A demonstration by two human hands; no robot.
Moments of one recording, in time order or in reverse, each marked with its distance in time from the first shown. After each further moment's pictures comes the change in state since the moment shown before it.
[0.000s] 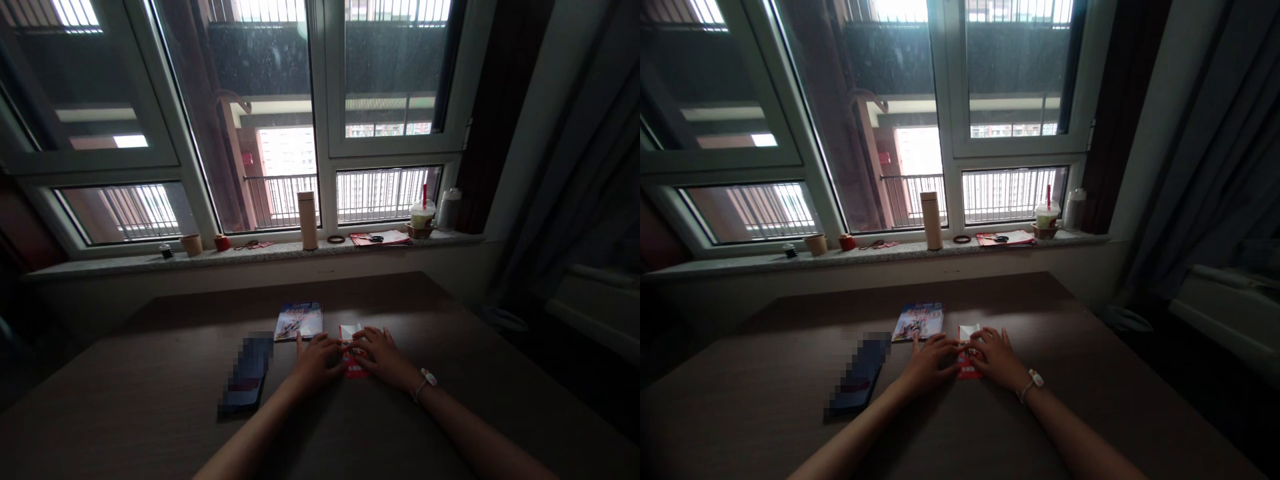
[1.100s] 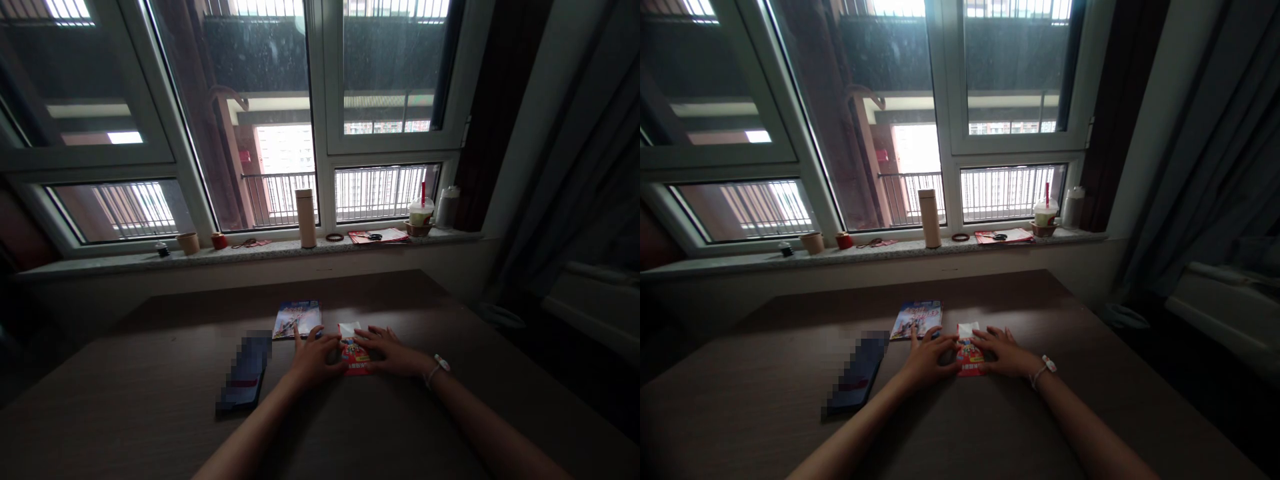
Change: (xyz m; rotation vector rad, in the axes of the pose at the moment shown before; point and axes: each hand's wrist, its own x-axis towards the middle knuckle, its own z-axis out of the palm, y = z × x) left_hand 0.005 0.000 -0.003 0.011 -0.018 -0.025; right_hand 0.000 0.027 -0.026 0.087 -0.352 0.025
